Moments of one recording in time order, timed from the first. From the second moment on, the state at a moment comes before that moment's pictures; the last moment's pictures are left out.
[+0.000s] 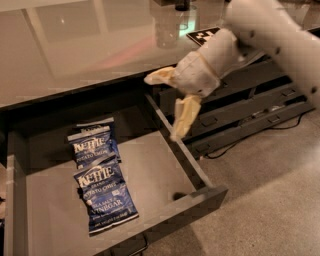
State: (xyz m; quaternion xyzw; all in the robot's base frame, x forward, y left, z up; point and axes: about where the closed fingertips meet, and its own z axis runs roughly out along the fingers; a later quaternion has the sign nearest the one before) arm 0.528 0.000 0.877 -0.77 0.50 0.29 0.28
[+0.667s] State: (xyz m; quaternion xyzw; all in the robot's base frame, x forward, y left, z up) arm 0.558 0.065 0.818 -0.71 0.56 0.30 0.30
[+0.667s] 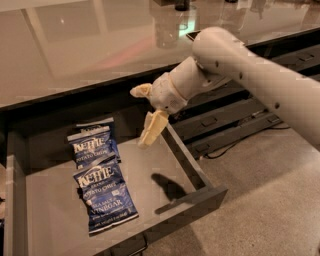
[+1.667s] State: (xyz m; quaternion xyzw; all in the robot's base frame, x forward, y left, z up) arm 0.530 0.120 0.727 -0.72 0.58 0.33 0.20
